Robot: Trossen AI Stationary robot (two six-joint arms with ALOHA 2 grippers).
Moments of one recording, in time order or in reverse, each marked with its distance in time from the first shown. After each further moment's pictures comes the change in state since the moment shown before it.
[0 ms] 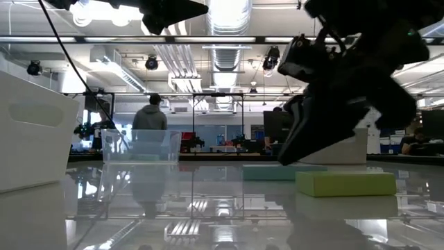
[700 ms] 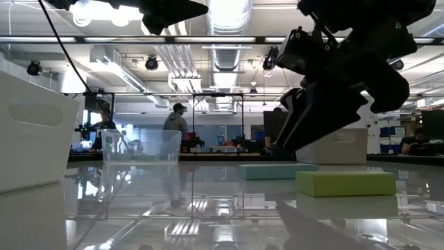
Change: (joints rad) left arm 0.000 0.000 0.000 -0.002 0.000 0.001; right arm -0.065 -0.076 -0.001 -0.062 -0.088 -0.075
